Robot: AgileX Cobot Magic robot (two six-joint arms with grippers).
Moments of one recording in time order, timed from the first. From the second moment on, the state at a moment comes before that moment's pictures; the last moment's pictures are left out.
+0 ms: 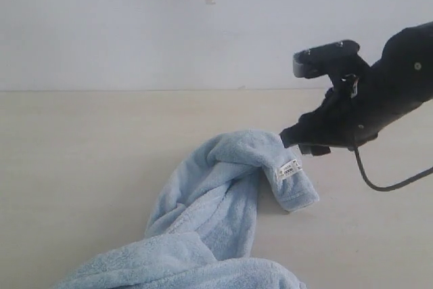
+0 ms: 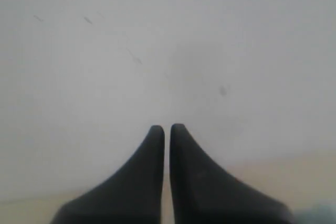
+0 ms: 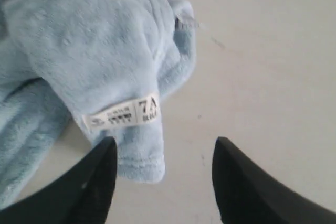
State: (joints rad) left arm 0.02 0.75 -0.35 0.43 -0.48 -0.43; right arm 0.37 1.64 -1.02 -0.06 0.47 0.07
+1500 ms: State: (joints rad) left arm -0.59 1.85 -0.81 1.75 -0.63 -1.17; right arm 0.37 1.44 -0.75 0.12 0.69 -0.12
